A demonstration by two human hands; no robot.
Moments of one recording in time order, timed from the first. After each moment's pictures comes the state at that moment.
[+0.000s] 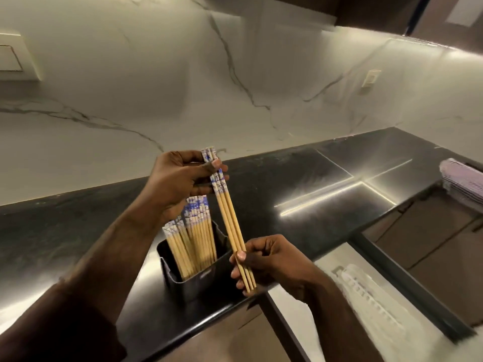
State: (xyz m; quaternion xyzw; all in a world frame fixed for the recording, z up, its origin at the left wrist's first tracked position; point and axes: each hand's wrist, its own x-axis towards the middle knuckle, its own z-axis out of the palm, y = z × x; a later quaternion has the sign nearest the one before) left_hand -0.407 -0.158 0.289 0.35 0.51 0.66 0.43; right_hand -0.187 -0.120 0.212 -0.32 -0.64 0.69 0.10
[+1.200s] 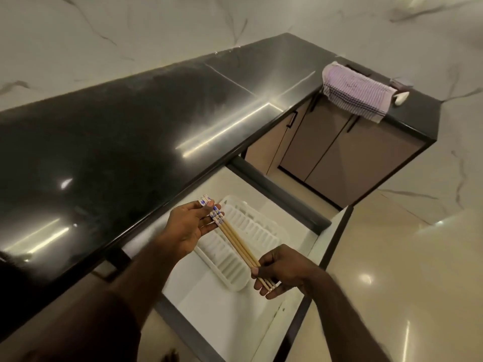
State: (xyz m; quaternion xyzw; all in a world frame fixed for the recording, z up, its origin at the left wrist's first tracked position) left_hand -0.047 0.008 0.063 0.16 0.52 0.47 0.69; right_hand 0.182 -0.044 0.092 -0.62 -0.47 0.63 0.02
